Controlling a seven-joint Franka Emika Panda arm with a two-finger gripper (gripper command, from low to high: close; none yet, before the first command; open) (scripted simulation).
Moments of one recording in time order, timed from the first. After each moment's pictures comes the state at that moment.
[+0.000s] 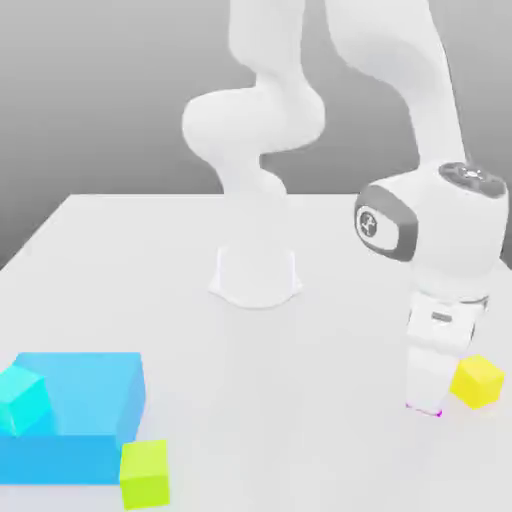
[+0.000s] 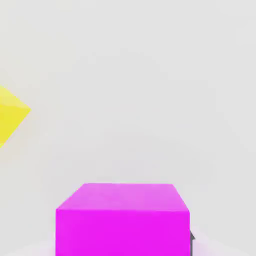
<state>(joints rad) 0.40 0.15 0.02 -2.59 -0.03 2.75 0.22</state>
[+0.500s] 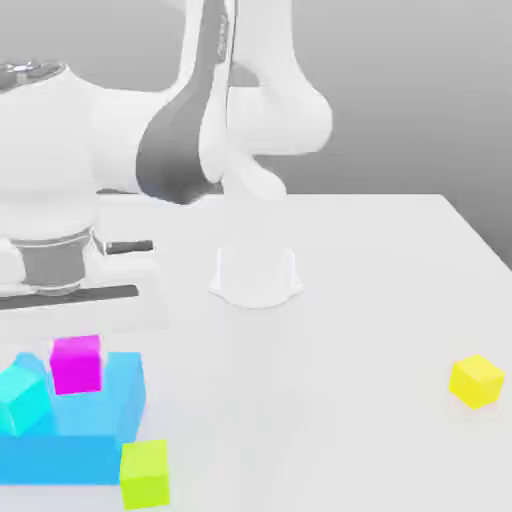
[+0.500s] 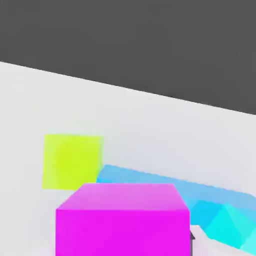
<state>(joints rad) -0.22 0.07 -0.35 -2.34 0.04 2.41 0.16</state>
